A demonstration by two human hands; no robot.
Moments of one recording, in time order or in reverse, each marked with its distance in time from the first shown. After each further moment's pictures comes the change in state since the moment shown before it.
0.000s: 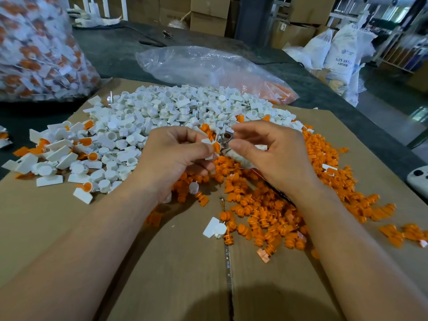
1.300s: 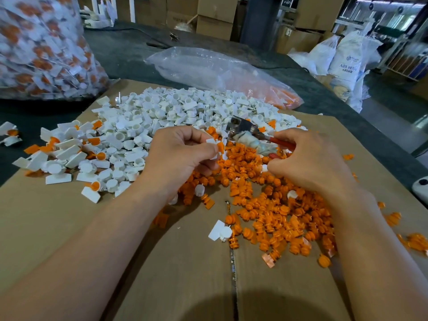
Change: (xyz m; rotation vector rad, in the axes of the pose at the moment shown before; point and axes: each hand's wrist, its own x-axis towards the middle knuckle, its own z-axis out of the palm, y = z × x) left_hand 0.002 -0.001 0.000 0.042 0.059 0.080; right_hand 0.004 0.003 -0.034 -0.628 -0.099 0.254
